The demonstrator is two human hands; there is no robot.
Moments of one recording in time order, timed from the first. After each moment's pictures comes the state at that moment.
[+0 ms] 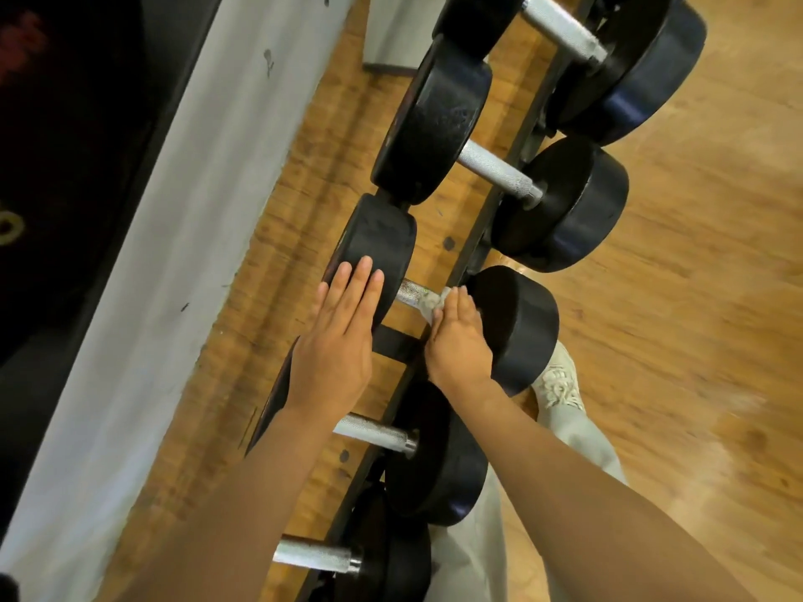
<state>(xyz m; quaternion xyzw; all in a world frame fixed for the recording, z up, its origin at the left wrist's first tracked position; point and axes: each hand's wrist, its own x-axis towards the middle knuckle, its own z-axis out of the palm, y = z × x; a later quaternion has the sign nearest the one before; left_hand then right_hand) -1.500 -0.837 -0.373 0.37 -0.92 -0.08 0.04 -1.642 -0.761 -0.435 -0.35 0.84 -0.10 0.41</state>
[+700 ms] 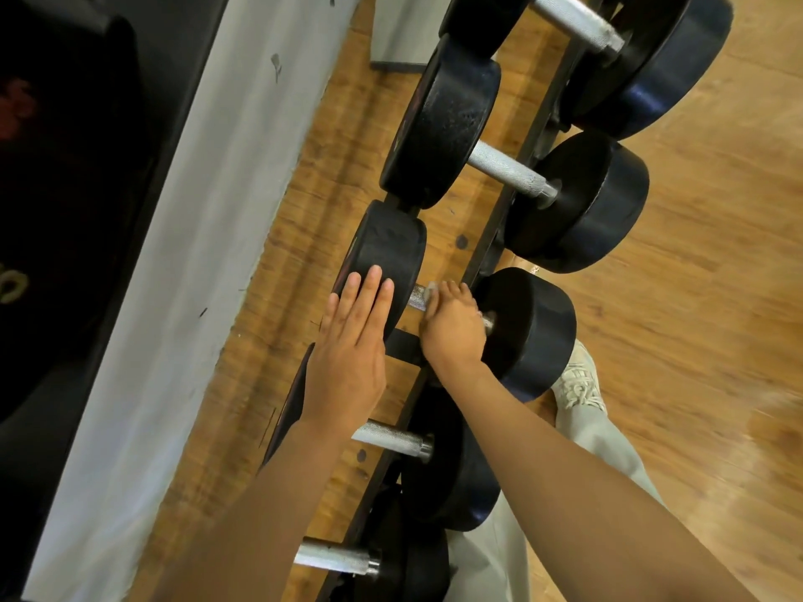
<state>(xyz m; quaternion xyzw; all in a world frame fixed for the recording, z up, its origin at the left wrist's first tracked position) -1.501 -0.835 -0.371 0.38 -0.92 -0.11 0.03 -1.635 -0.804 -0.438 -0.31 0.86 -0.18 0.38</state>
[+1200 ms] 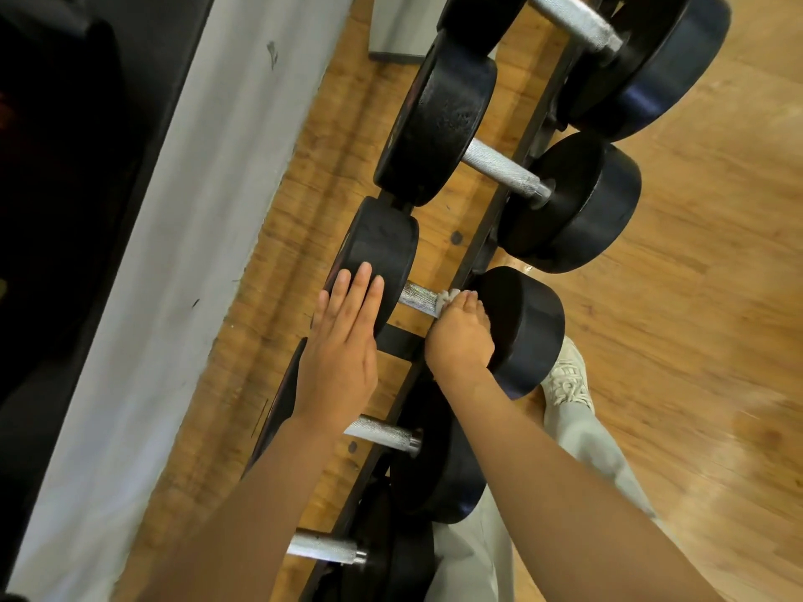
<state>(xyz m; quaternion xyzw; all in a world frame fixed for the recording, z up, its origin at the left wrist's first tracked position) -1.505 -0.832 -0.366 0.40 -0.91 -0.14 0.02 -1.646 -0.782 -0.435 -0.28 0.87 -0.03 0.41</state>
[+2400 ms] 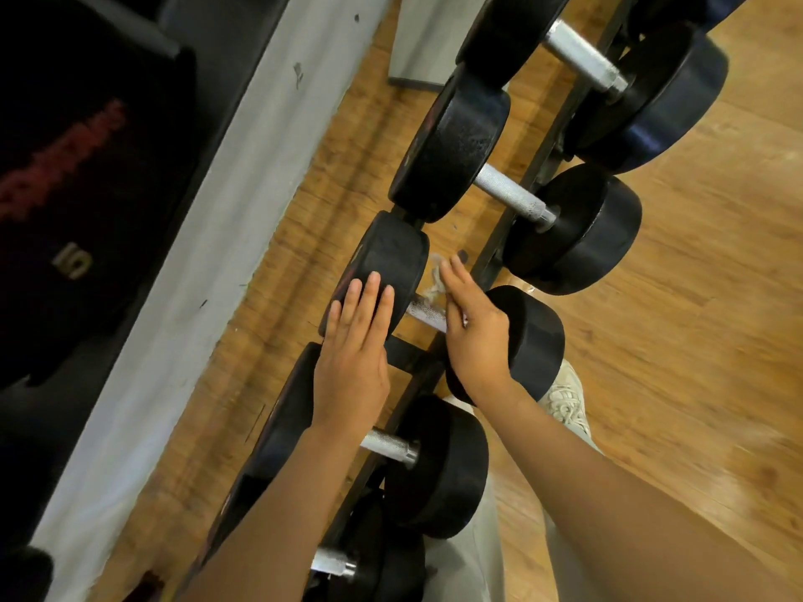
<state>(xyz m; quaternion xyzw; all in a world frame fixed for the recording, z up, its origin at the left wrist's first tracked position) -1.515 -0.819 -0.366 0.44 -0.89 -0.12 0.02 -1.670 -0.781 -0.392 -0.35 0.74 -0.47 0.33</state>
